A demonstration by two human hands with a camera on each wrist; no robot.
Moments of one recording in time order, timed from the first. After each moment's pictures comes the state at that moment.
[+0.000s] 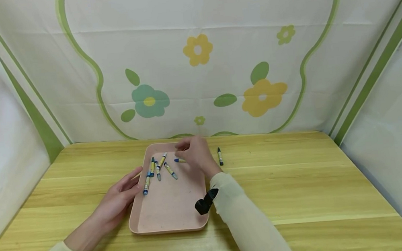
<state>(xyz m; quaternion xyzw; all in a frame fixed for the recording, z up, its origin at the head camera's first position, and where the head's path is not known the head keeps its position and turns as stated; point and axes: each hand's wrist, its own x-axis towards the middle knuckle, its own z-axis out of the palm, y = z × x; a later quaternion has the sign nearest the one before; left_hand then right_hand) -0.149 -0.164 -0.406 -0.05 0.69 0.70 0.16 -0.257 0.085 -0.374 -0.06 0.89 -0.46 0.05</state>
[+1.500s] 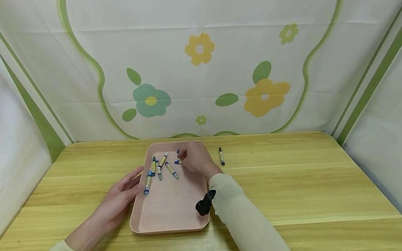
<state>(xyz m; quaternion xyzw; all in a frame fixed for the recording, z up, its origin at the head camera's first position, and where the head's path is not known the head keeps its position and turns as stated) -0.151 -0.164 -0.408 -0.06 0.70 0.70 0.16 -0.263 0.082 -0.386 -0.14 0.94 -0.31 0.06</state>
